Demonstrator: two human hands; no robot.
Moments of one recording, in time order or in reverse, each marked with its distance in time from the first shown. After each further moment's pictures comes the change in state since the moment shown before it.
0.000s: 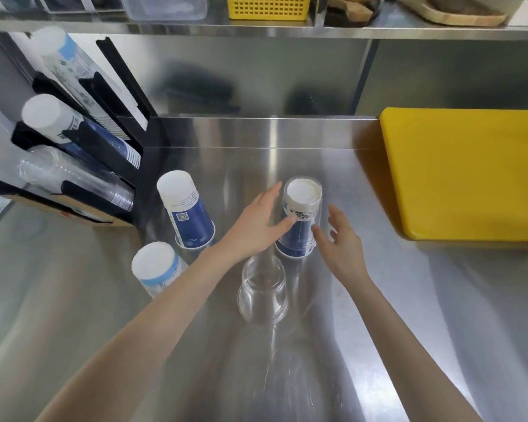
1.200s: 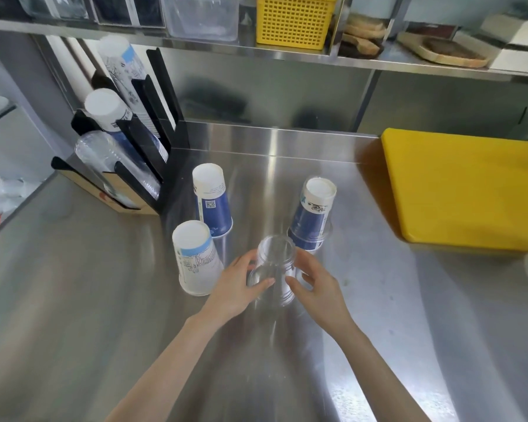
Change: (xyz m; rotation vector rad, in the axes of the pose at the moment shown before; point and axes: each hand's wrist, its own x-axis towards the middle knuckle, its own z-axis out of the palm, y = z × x) left_hand -0.121 -0.071 0.021 -0.153 0.113 -0.089; right_hand -0.110 -0.012 0.034 0.071 -0.252 -0.129
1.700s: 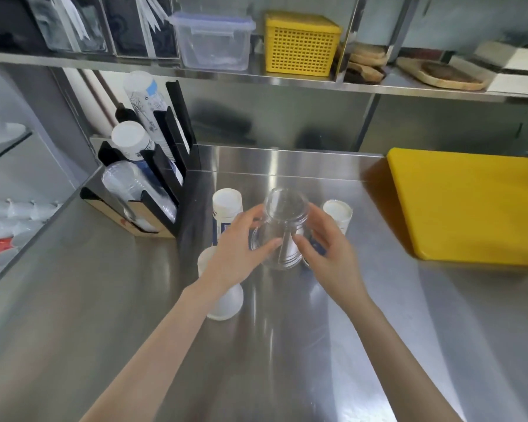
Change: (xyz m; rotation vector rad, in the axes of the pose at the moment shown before) left_hand 0.029 0.062 -0.088 -0.065 0.123 0.208; right_hand 0.038 -0.102 -0.005 0.077 0.154 -0.238
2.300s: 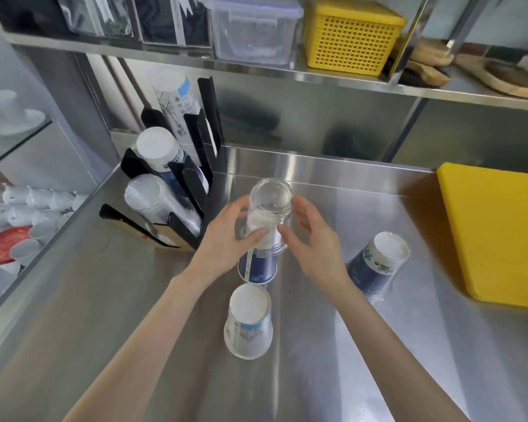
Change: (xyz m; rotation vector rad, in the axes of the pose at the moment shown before) left_hand 0.070 -0.065 -0.070 0.086 0.077 -0.062; right_hand 0.097 -0.003 0.082 -0.075 -0.110 0.040
